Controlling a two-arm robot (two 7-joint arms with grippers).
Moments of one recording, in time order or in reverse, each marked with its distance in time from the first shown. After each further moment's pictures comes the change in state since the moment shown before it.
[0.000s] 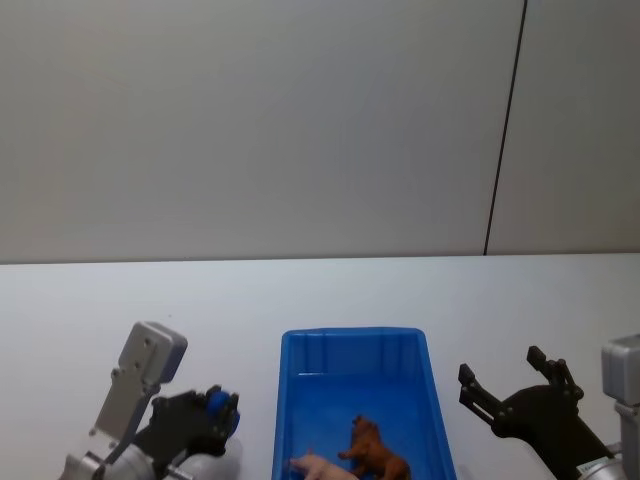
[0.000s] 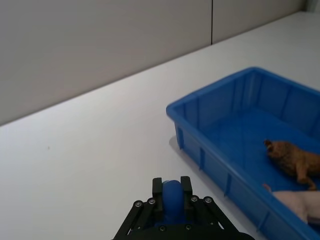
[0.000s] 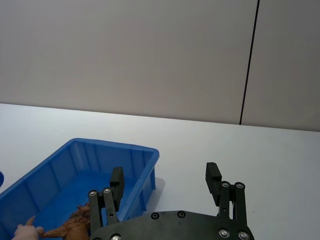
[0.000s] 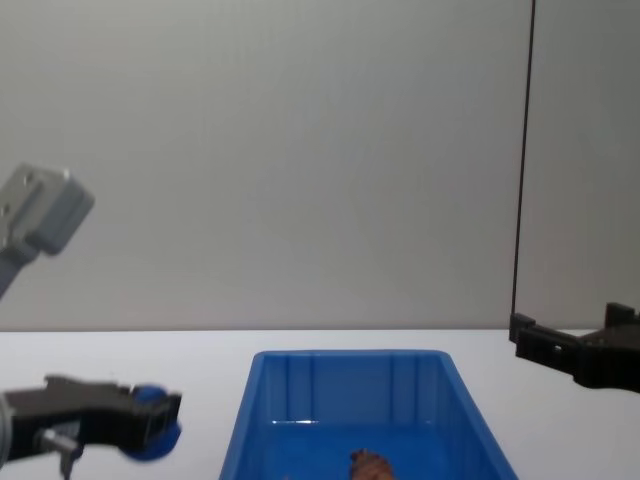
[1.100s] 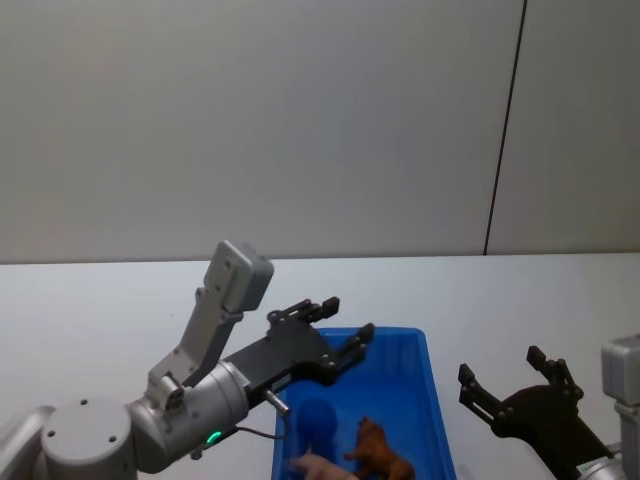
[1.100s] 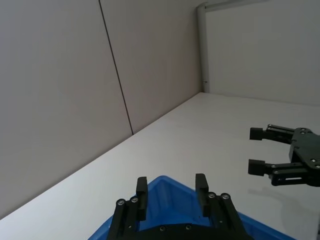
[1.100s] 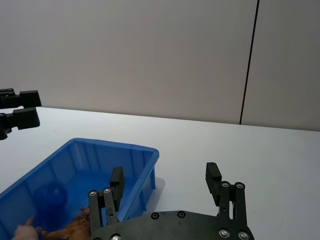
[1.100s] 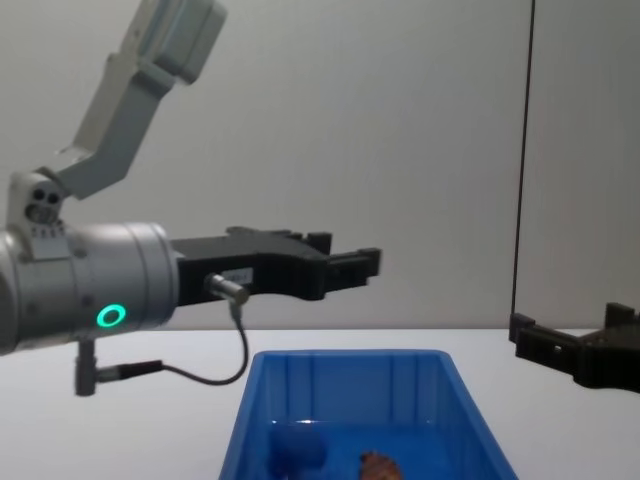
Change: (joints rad) left arm -0.175 -0.137 0.043 0.015 0.046 -0.093 -0.291; right arm 0.000 0.000 0.000 0.000 0.000 0.000 0.000
